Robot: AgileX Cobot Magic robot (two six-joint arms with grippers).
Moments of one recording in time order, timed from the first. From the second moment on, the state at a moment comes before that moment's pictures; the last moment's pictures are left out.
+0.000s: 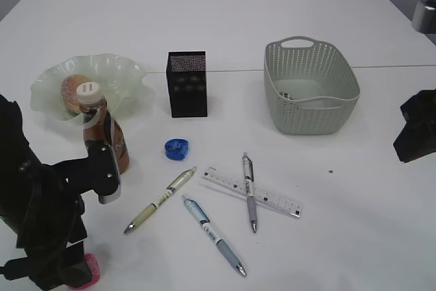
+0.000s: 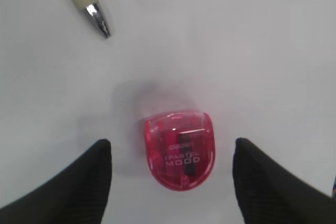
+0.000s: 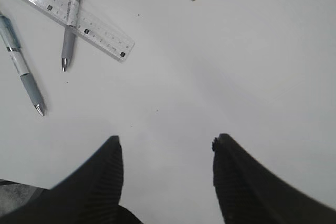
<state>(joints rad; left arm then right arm) -0.44 1.71 -0.76 -0.25 0.63 0.87 0.19 1.25 -0.99 0.12 1.05 -0.01</state>
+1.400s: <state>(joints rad) -0.44 1.79 -0.76 -0.27 0.59 0.87 0.19 1.25 -0.99 0.12 1.04 -0.01</state>
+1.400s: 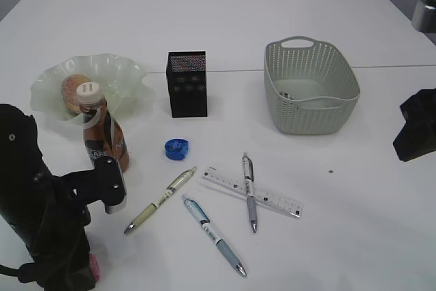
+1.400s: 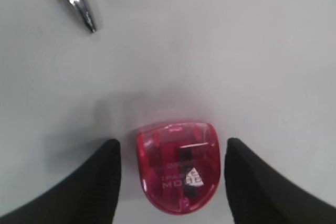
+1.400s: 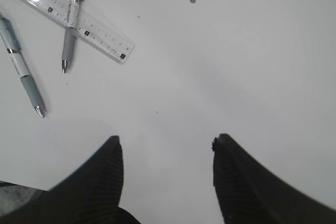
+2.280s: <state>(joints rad) -0.44 1.65 -0.76 -0.39 0.56 0.87 0.19 1.25 -0.99 0.12 1.04 -0.01</state>
